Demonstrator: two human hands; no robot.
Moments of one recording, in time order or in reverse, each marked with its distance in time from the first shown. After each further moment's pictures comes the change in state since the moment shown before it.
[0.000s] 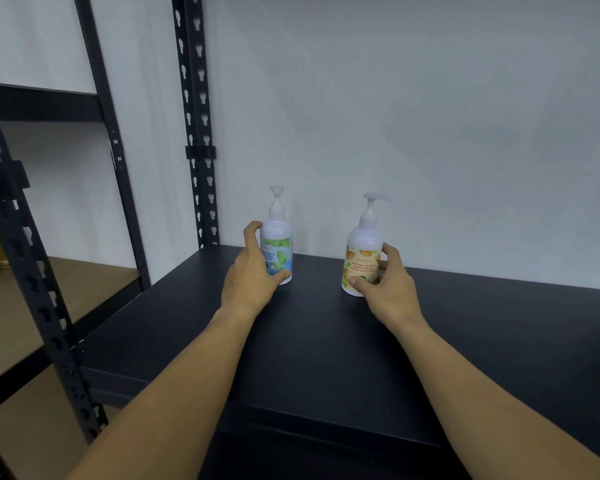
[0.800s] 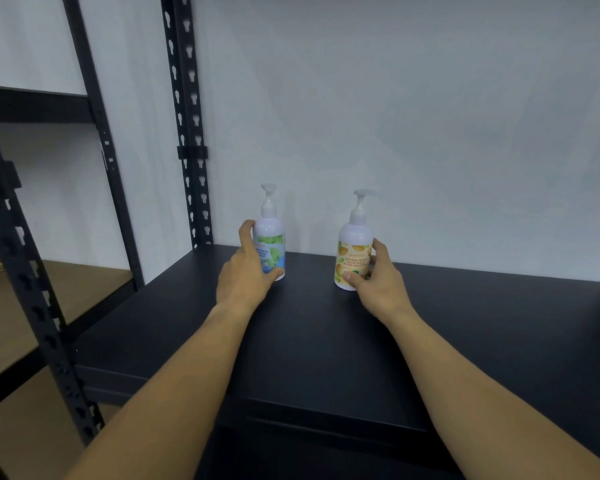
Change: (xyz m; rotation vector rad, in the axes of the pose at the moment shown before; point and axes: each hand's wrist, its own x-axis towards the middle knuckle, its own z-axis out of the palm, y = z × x) left_hand -0.002 0.004 0.001 0.157 0.006 -0.015; right_hand 0.002 -0.001 0.000 -0.010 -0.052 0.034
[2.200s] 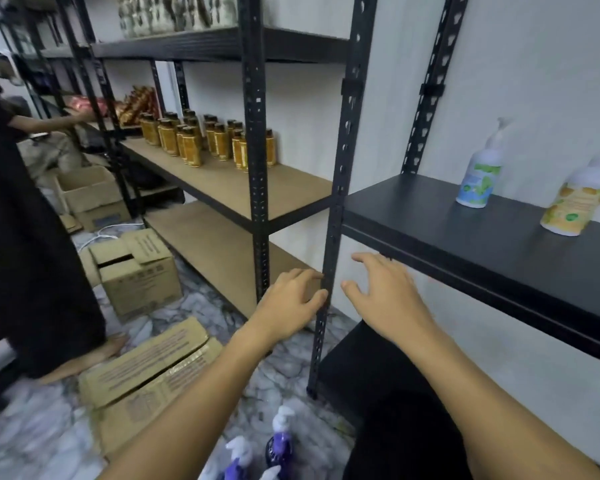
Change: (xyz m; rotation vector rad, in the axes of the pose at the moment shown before) left_hand -0.329 -0.107 -0.186 0.158 -0.126 -0.230; right_hand -0.296 -0.123 0.115 -0.397 -0.573 -0.528
